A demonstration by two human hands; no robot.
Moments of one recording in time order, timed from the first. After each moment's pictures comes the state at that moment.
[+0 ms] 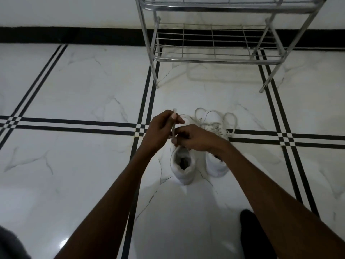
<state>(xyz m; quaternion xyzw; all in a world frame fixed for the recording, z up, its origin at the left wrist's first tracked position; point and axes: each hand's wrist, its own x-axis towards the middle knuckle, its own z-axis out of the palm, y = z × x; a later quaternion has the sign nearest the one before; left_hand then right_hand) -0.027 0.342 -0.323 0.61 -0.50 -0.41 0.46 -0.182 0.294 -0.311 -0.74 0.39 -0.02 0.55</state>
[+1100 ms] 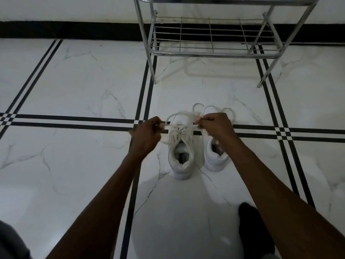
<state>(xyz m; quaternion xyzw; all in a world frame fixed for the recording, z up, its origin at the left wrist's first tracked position) -0.001 0.369 -0.355 0.77 -0.52 -0.26 0.26 -0.221 0.277 -0.334 -0.62 0.63 -0.21 0.42</state>
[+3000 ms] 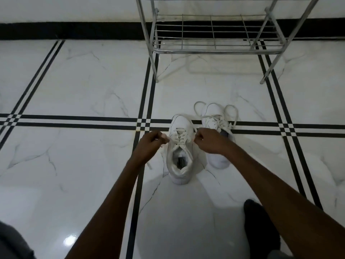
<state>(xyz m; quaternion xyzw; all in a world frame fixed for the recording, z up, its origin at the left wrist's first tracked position) 0.004 0.394 -0.375 0.69 -0.42 -0.48 0.35 -0.212 0.305 -0.351 -0.76 0.52 0.04 0.38</state>
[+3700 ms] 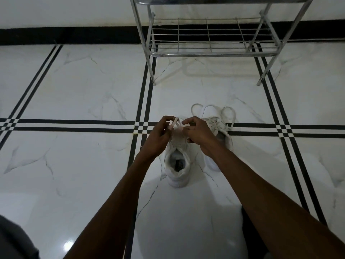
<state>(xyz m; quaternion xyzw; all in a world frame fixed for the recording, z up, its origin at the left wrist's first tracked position) -0.025 0.364 -0.359 0.61 -0.52 -0.43 0.40 -0.181 0.302 -0.353 -0.50 0.54 -0.24 0.63</state>
